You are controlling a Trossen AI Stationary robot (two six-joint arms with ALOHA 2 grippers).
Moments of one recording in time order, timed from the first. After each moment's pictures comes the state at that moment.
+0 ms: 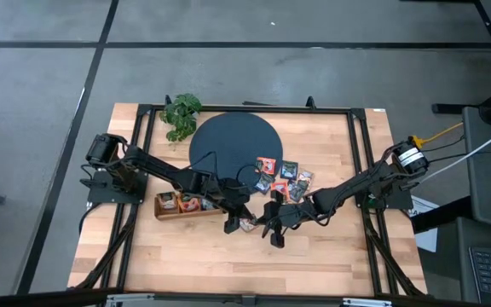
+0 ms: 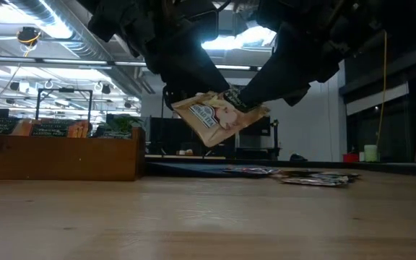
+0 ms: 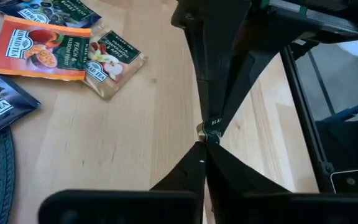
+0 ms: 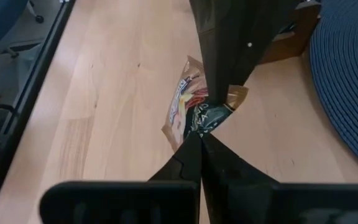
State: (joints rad) left arm -0.18 1.71 0.97 0.11 0.15 -0.43; right arm 0.38 1.70 0.87 0.18 0.23 0.39
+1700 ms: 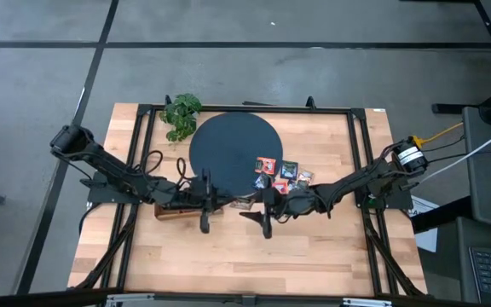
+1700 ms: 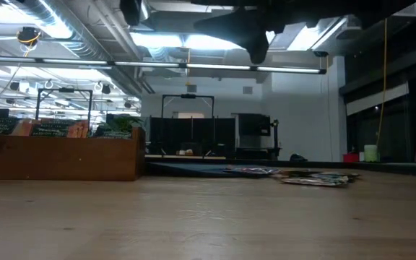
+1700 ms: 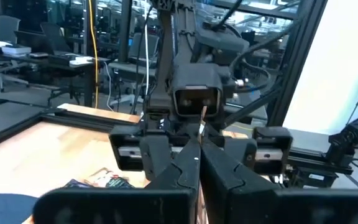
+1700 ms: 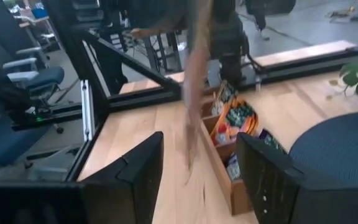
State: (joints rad) left arm -0.42 1.32 0.63 0.74 -0.52 -0.16; right arm 0.34 1.69 0.86 0.67 0.32 0.26
